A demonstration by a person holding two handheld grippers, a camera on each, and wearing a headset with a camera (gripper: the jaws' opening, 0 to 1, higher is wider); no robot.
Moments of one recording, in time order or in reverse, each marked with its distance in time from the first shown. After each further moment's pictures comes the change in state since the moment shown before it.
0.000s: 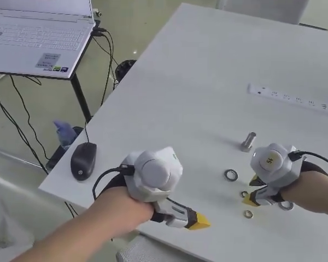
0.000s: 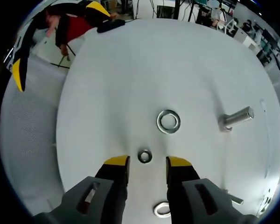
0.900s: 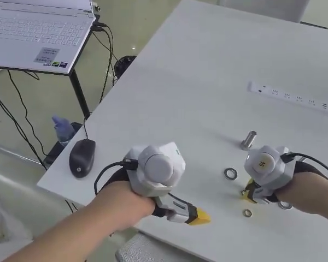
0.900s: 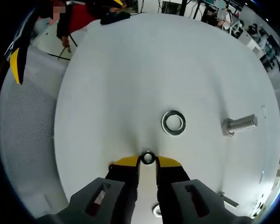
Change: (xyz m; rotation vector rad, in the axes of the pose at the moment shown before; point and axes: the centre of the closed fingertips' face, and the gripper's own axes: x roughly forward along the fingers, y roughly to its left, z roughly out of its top) left arm 0.003 0.002 0.010 0.046 -0.049 -0.014; right arm 0.001 0.007 0.002 -0.063 0.059 -0.018
